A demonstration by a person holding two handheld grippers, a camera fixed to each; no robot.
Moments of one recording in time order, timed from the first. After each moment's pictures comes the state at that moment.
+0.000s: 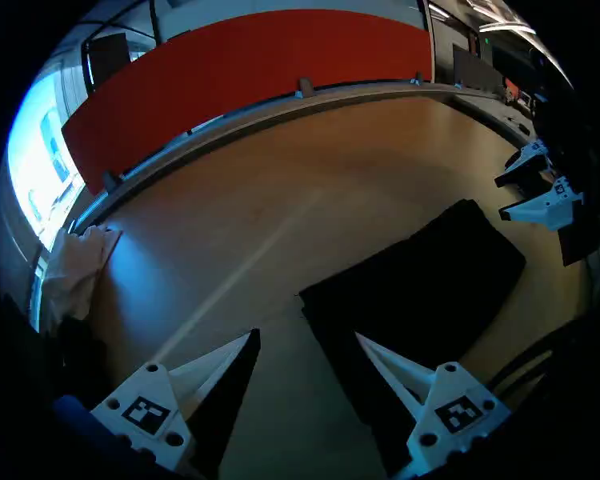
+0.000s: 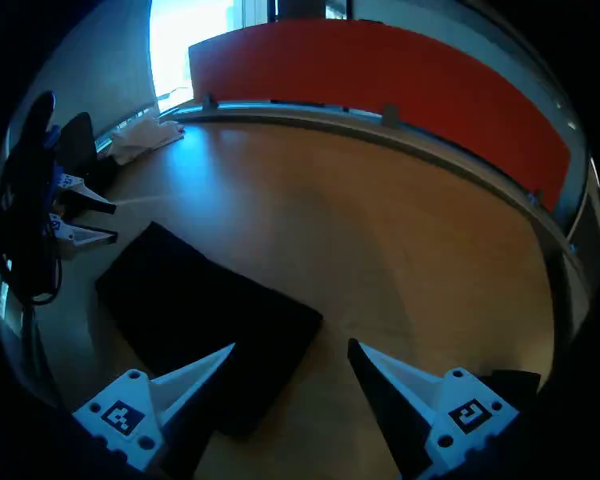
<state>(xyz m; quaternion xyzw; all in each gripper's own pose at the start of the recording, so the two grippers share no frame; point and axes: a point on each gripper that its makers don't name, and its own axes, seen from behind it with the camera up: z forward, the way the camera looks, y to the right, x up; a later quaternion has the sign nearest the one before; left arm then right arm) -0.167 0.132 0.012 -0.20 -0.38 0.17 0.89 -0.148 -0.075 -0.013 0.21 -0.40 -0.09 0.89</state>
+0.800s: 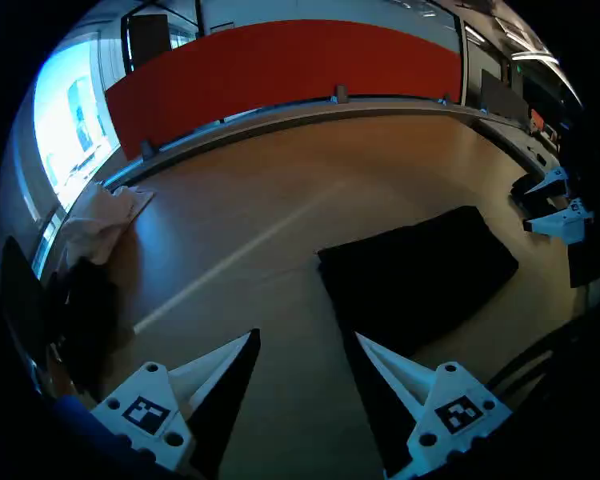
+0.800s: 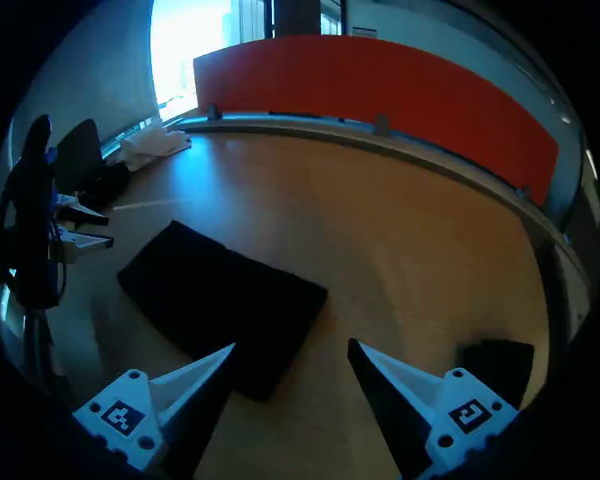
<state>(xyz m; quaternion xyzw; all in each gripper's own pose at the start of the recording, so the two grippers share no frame) -0.156 0.095 -0.043 -0.14 -0.38 0.11 0.91 -0.123 -0.070 -0.059 0.20 -0.39 -0.07 0.90</state>
